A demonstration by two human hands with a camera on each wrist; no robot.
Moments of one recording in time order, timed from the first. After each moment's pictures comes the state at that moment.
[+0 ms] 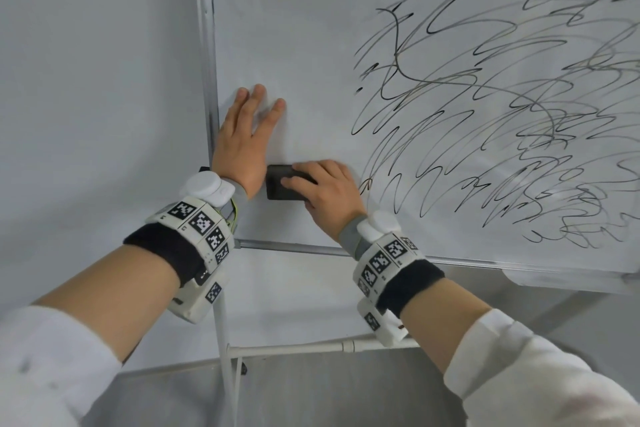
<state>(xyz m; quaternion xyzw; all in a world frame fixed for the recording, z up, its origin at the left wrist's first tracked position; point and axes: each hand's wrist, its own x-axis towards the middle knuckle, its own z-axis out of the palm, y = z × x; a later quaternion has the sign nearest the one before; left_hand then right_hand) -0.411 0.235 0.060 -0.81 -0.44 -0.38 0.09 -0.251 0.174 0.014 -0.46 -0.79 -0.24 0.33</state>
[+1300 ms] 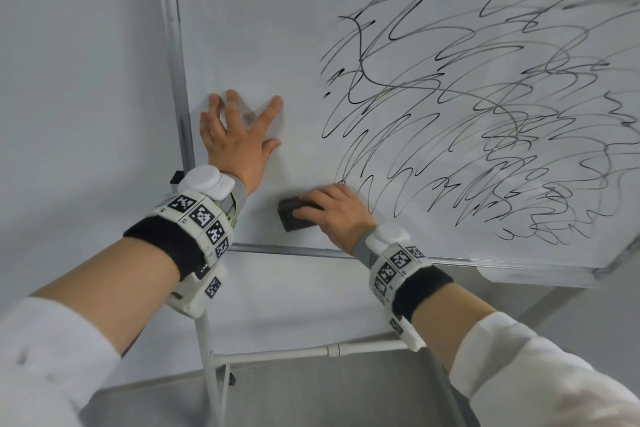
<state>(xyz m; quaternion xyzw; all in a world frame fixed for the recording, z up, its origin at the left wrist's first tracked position) -0.368 0.219 0.080 -0.77 -0.55 -0.30 0.10 -0.189 0.152 -0.004 -0.43 -0.84 -0.25 0.22</state>
